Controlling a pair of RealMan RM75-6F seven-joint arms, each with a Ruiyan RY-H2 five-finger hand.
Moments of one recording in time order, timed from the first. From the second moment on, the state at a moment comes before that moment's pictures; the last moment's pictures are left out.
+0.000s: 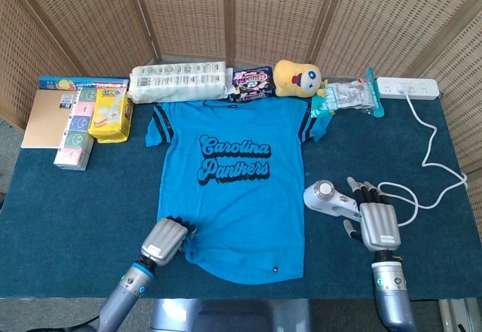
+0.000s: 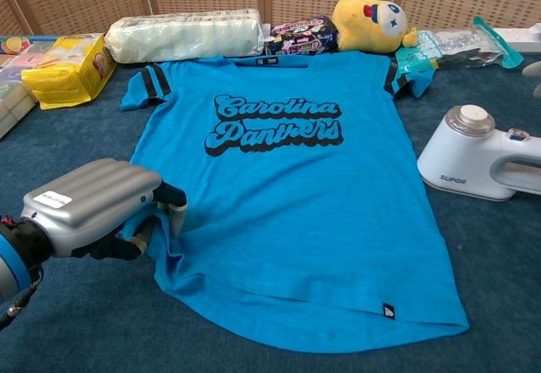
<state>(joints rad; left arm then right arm) -0.41 -1.70 0.00 -1.63 1.37 1.11 0.65 0.22 -1.45 0.16 -1.74 -1.28 1.37 -0.53</state>
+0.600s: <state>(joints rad) -0.43 -1.71 0.01 -1.63 1.35 1.12 0.66 0.29 -1.55 0.19 -1.56 -1.22 1.34 -0.57</state>
